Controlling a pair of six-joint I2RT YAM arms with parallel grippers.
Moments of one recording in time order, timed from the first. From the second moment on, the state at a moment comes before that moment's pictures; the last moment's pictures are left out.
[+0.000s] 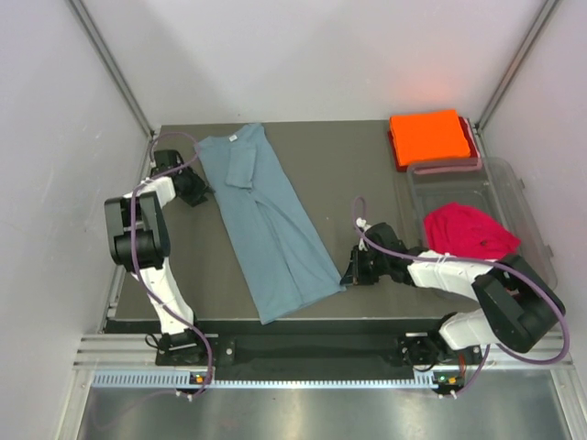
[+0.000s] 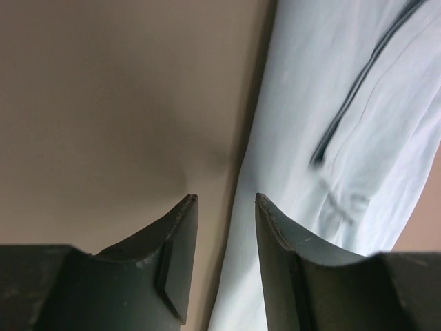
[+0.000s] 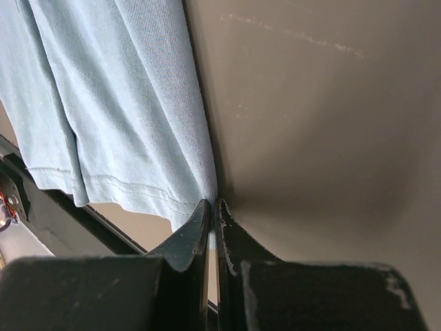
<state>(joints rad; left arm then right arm) 0.19 1.94 1.28 -0.25 0.24 -0.64 0.64 1.37 0.48 -0.05 -0.32 0.64</state>
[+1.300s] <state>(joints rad) 0.14 1.72 1.18 -0.44 0.13 -0.58 0.86 1.40 0.46 0.15 -0.17 1.10</state>
